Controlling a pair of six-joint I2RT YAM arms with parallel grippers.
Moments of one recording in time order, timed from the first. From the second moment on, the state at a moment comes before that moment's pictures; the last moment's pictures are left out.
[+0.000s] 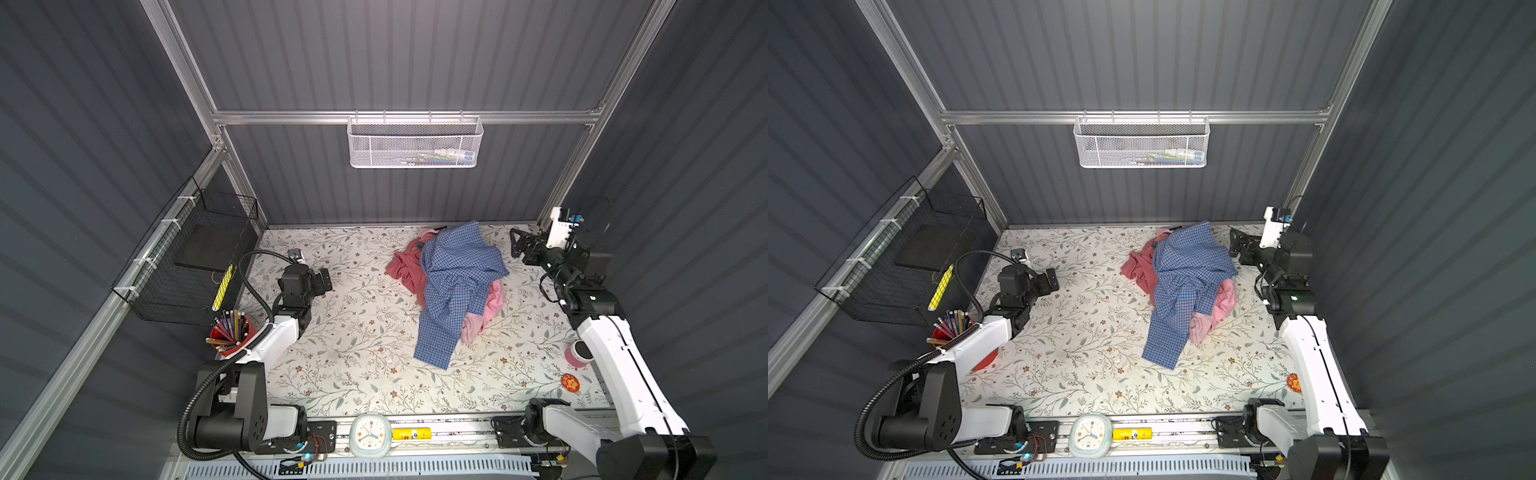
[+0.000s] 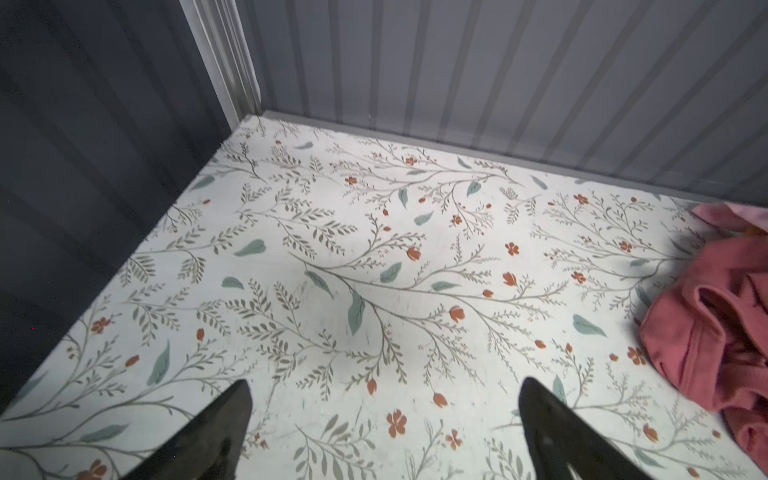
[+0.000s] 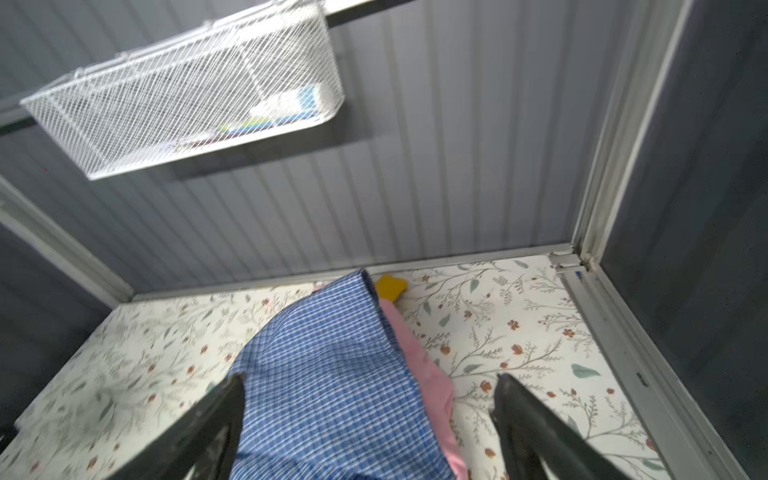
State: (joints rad) left arm -0.11 1.35 0.70 0.15 -0.17 -0.20; right arm 0.03 1.10 1.12 -0.23 -0.17 0.17
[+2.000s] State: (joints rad) left arm -0.11 1.24 0.68 -0.09 -0.15 -0.29; right arm 0.66 2.61 2.41 -1.14 0.29 -0.21
